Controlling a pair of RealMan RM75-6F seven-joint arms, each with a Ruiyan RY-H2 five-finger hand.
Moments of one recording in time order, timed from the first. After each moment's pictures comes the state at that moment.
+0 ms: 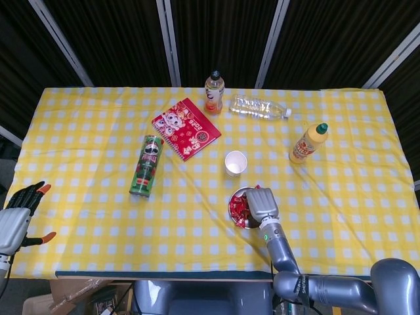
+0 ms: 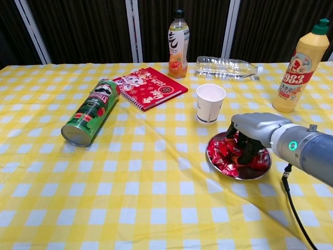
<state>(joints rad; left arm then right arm) -0.15 -1.04 0.00 -1.68 1.46 1.32 -0.07 0.74 -1.73 0.19 -1.56 -0.64 1.12 -0.78</state>
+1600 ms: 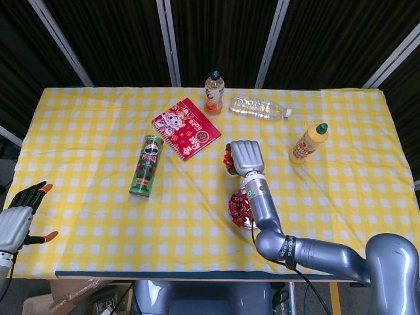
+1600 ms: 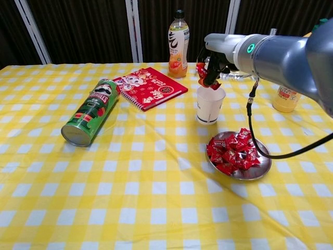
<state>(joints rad) -0.17 -1.03 -0.01 -1.70 1.40 1.27 -0.06 1.02 -1.66 0.47 -1.47 -0.44 1.05 -0.80</state>
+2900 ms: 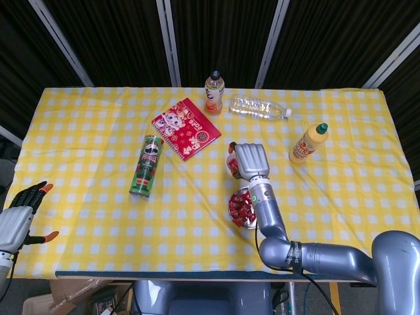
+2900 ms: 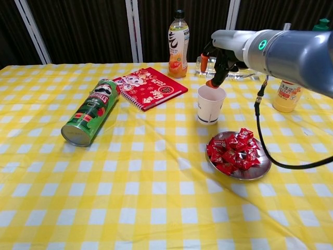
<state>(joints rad) -0.17 -1.03 -0.01 -1.71 1.41 1.27 -0.07 1.02 -1.58 0.39 -1.63 -0.42 1.18 -0.78</state>
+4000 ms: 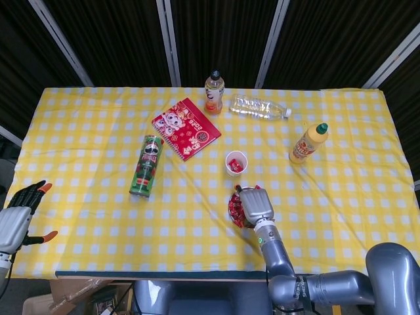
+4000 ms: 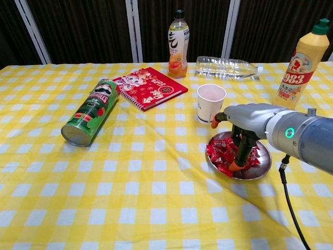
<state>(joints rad) -0.16 -1.04 -0.01 -1.69 1.44 1.30 -0.08 0.90 -1.66 0.15 -1.77 -0.44 1.27 -0.84</state>
